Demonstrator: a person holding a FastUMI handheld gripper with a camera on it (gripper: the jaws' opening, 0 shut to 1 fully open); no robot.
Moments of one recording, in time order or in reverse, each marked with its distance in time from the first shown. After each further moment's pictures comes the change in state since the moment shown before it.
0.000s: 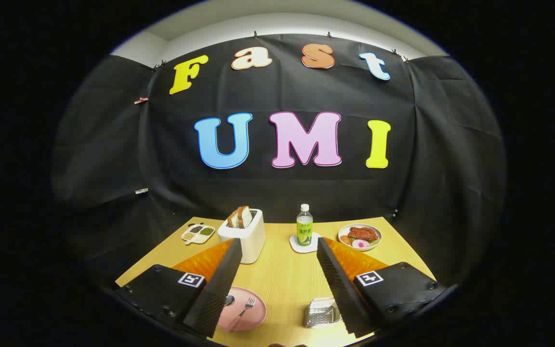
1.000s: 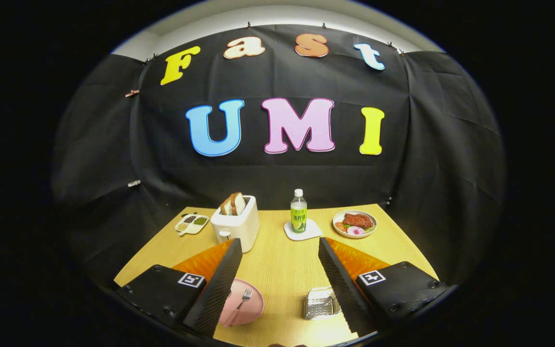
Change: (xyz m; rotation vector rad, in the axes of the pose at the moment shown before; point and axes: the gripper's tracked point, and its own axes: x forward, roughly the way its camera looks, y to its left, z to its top) arm 0.006 0.002 -0.037 -0.004 0.119 -0.039
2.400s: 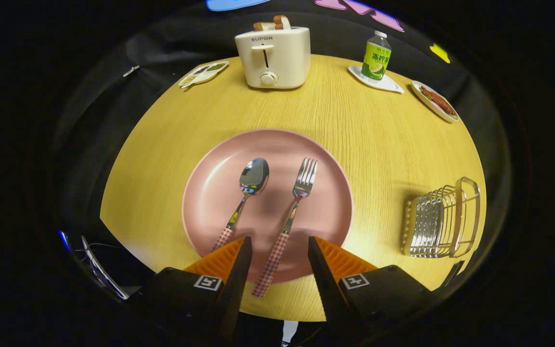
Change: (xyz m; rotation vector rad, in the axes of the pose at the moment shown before) arm 0.053 0.111 -0.295 -0.041 0.878 0.121
